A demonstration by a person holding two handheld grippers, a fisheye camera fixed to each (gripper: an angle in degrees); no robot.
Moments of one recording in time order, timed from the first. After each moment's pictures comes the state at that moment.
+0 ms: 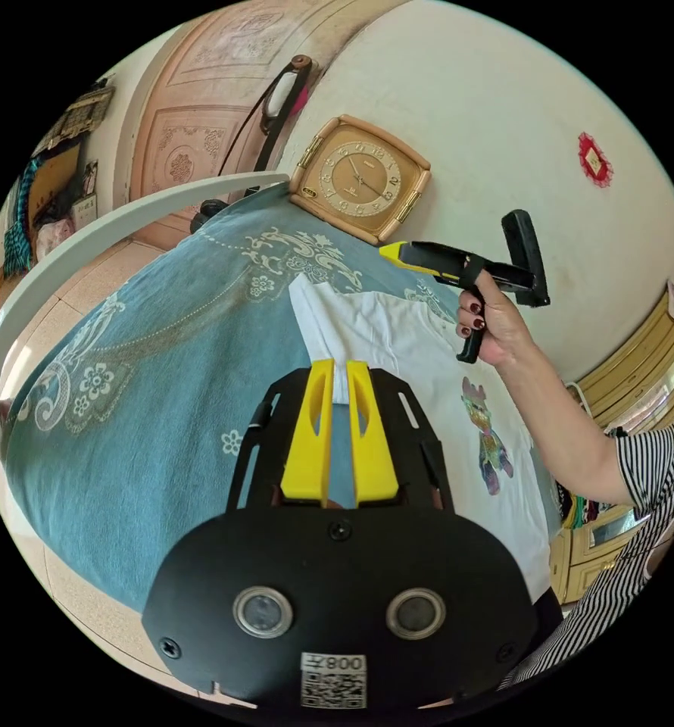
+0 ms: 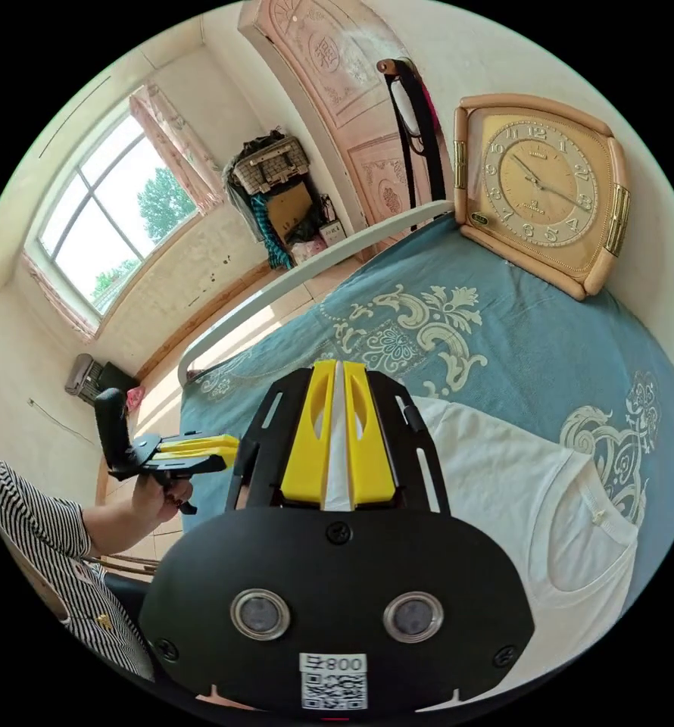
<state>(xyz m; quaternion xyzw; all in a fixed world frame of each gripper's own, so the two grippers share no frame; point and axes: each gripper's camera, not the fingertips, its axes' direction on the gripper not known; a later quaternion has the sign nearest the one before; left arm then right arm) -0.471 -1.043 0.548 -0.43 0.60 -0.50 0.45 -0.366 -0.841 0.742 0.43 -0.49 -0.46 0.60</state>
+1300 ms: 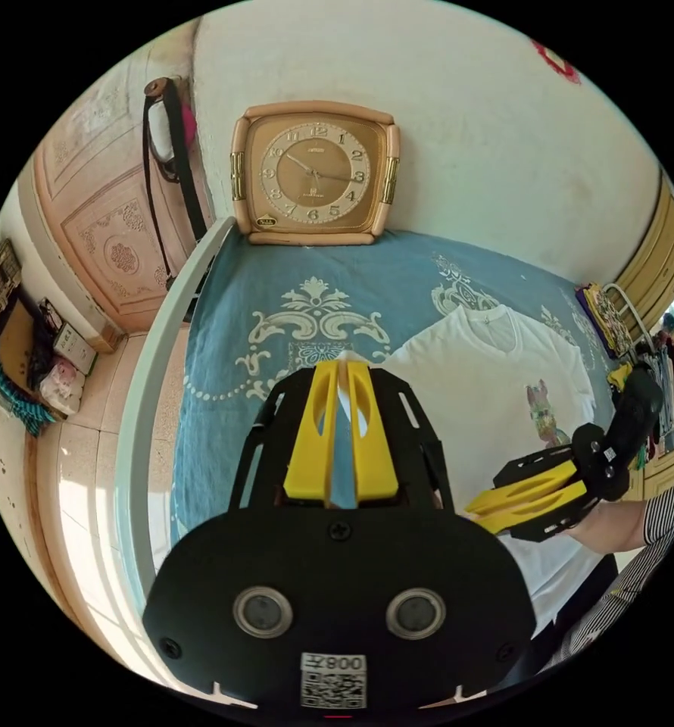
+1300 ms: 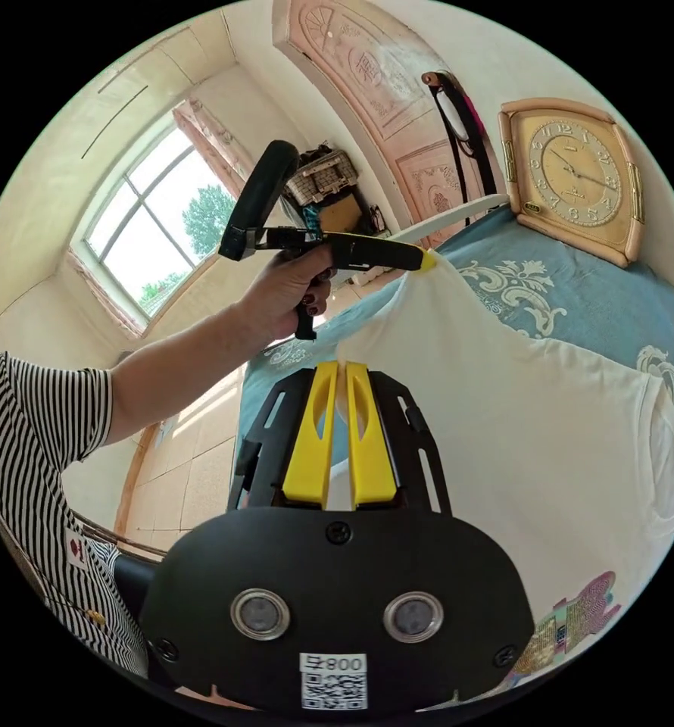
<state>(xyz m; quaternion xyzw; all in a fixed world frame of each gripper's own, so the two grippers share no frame) -0.380 -1.220 0.681 -0.40 0.66 -0.31 0.55 -0.297 -0.835 0.855 0.42 -0.56 -0.48 0.53</state>
